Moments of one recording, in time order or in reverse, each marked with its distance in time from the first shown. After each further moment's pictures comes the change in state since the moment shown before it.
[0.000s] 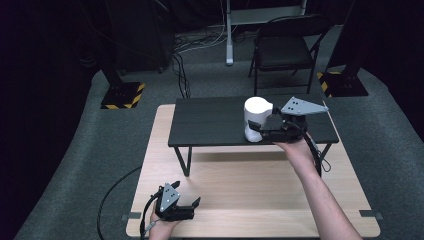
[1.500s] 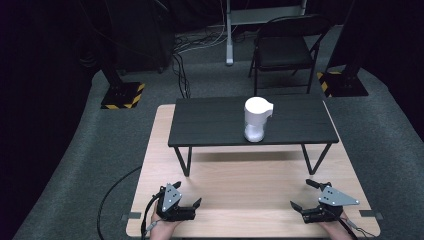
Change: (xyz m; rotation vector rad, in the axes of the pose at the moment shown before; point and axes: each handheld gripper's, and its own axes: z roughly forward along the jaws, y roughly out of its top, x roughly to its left) left arm -0.002 0.003 0.002 0.022 0.000 0.011; right arm 0.024 -0.230 -0.115 0.134 -0.077 -0.036
